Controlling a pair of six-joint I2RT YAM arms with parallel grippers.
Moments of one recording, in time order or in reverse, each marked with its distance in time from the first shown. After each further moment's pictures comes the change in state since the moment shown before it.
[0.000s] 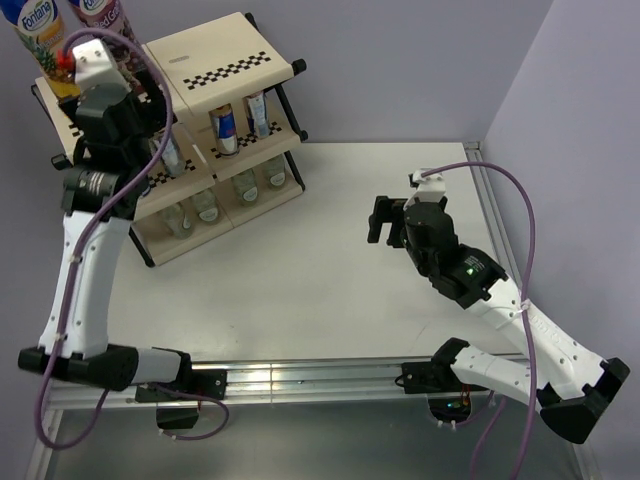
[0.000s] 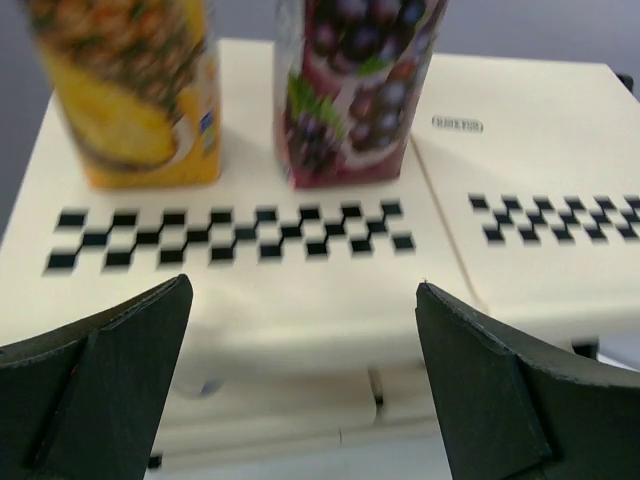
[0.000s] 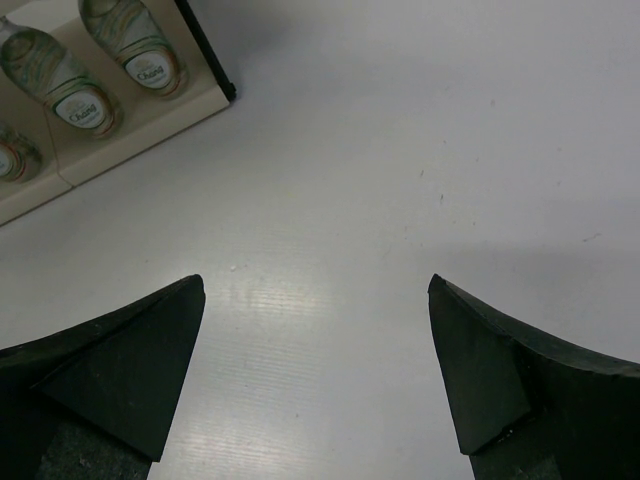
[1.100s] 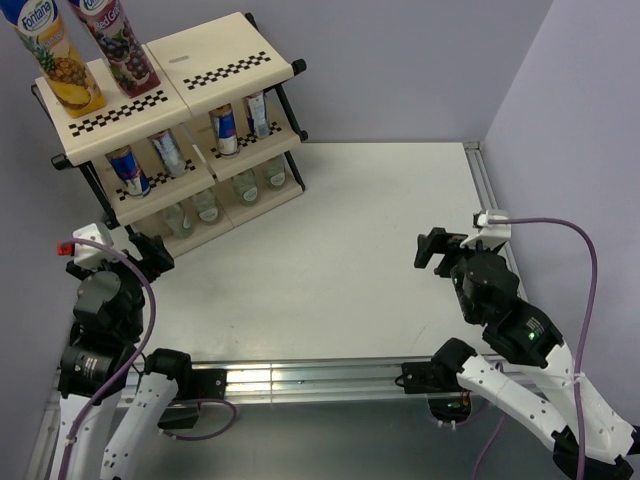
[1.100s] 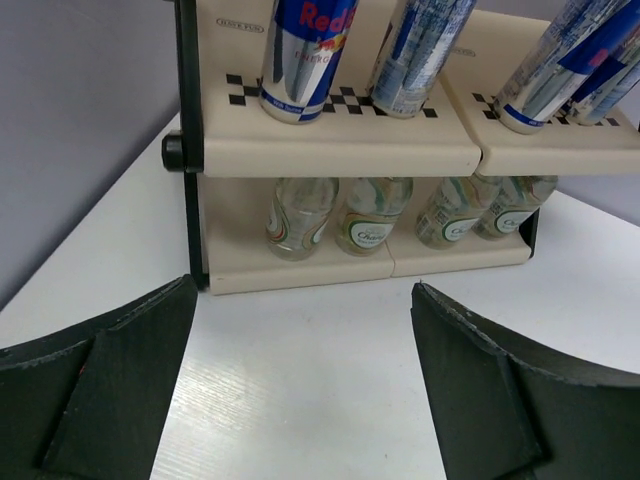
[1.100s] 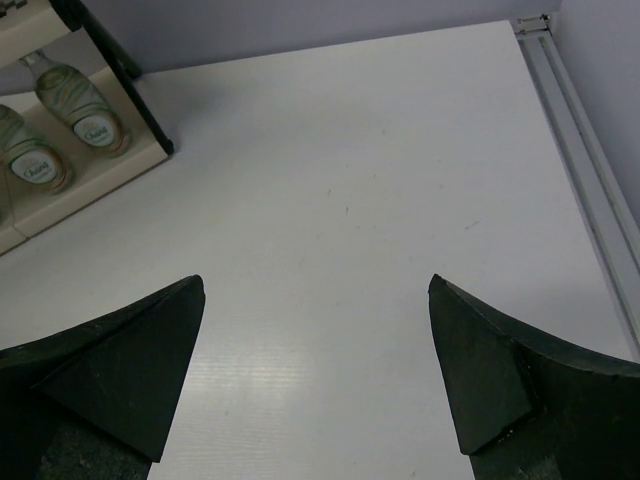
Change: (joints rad) left arm -0.014 -1.003 -1.005 -0.056 0.097 -0.113; right arm 0.000 -0.421 -0.134 -0.127 0.186 -0.064
